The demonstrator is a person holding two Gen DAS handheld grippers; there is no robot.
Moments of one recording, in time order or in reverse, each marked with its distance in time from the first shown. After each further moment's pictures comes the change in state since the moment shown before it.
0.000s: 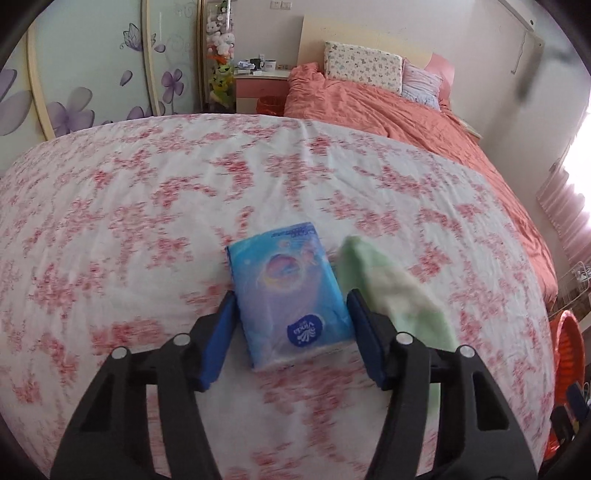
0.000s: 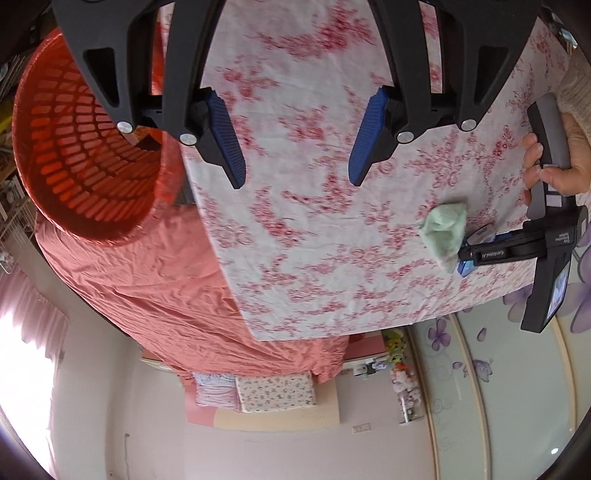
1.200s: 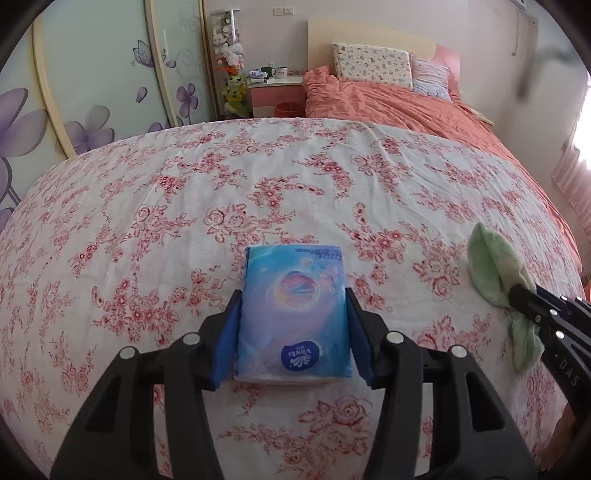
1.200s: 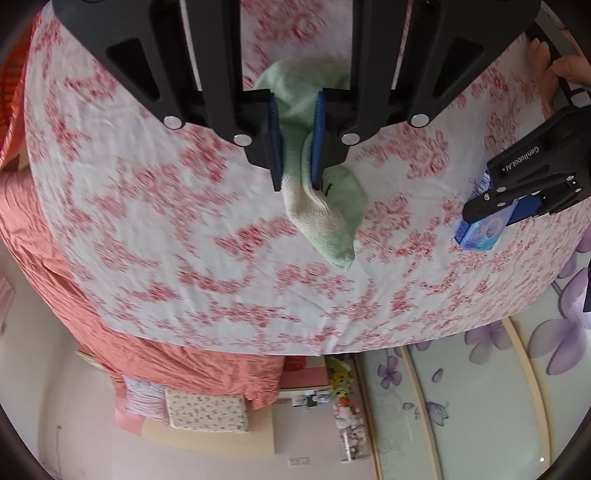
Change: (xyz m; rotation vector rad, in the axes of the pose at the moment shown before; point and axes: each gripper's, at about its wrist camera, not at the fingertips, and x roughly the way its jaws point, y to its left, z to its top) left arm -0.010 0.068 -0.006 0.083 -0.026 0.079; right arm 0.091 0.120 0.044 -0.104 0.106 0.115
